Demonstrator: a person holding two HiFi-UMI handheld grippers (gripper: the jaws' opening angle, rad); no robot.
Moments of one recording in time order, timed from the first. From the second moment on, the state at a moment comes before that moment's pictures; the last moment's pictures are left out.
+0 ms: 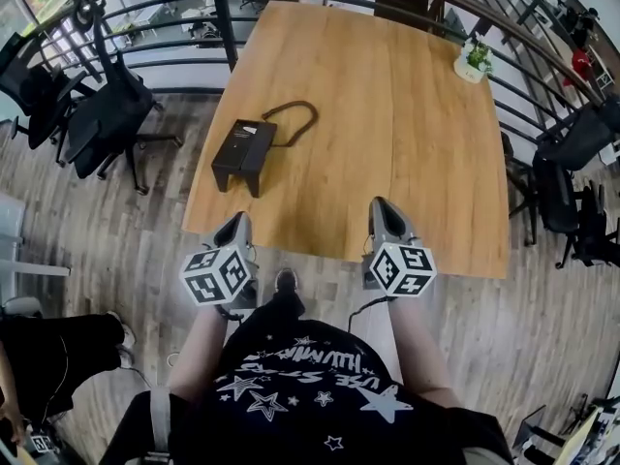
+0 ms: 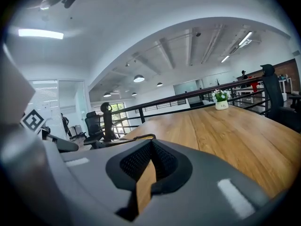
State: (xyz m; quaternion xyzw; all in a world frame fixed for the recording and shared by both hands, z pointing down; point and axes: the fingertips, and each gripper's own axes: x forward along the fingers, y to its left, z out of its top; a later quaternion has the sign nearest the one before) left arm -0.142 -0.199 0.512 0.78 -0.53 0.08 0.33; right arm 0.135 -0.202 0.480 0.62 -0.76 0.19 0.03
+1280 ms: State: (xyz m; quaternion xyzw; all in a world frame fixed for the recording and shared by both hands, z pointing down) left arm -0.141 -0.339 0.570 0.65 -0.45 -0.11 0.60; right arm 0.120 -0.318 0.493 0.64 -0.74 0.20 0.05
